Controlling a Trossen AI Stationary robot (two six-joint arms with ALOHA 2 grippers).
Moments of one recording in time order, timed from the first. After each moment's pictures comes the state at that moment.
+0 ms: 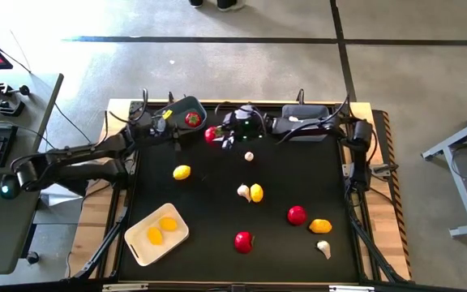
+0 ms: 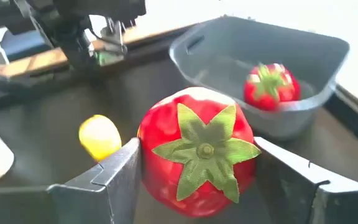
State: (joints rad) left arm 0.56 0.87 0.35 0.30 0.20 0.01; right arm -0.30 1.97 1.33 0.19 -0.14 0.11
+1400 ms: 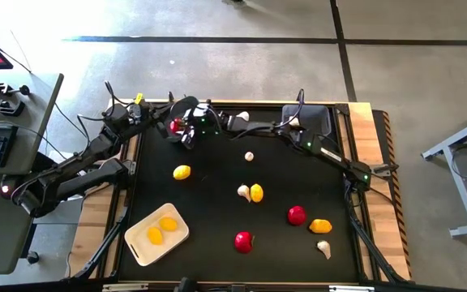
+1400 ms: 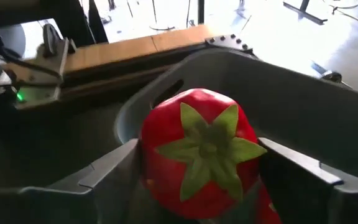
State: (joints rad) left arm 0.87 0.64 0.35 0.26 0.20 -0.06; right arm -0.29 2.65 2.31 -0.06 -0.03 0.05
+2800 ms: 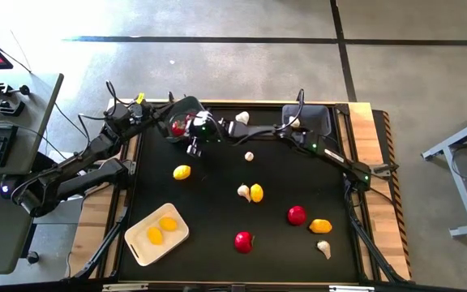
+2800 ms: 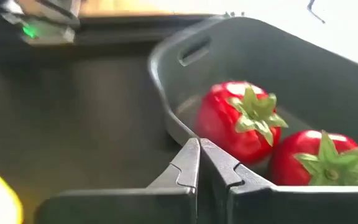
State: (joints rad) left arm 0.87 0.65 0.35 0.23 0.15 -0.02; right arm -0.25 2.54 2.13 -0.08 0.02 -0.10
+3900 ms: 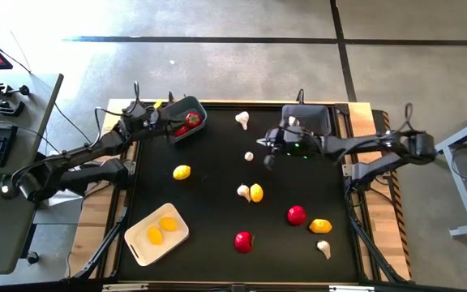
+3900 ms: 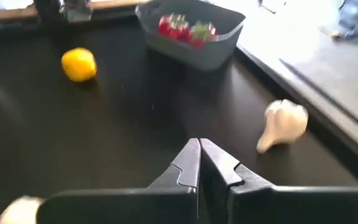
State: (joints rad) left arm 0.77 0.84 0.35 0.23 0.33 0.14; right arm -0.18 1.32 0.67 0.18 0.19 0.05
